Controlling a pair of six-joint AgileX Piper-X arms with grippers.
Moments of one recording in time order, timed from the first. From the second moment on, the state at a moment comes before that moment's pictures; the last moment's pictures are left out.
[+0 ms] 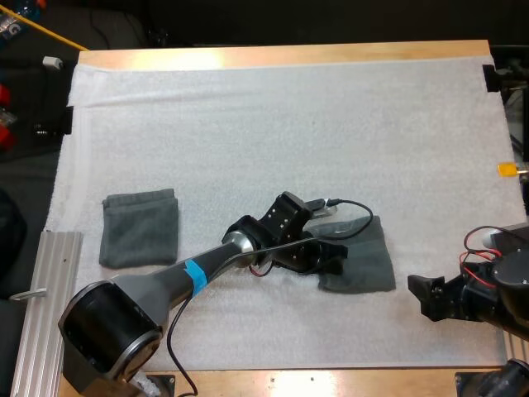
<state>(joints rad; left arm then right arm) -0.73 1.75 -0.89 0.31 0.62 -2.53 0.69 0.66 -1.01 1.31 0.02 -1.38</state>
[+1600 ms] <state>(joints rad) 0.10 1.50 -1.19 1.28 -0.02 -1.55 0.69 0.66 -1.01 1.31 0.02 -1.41</state>
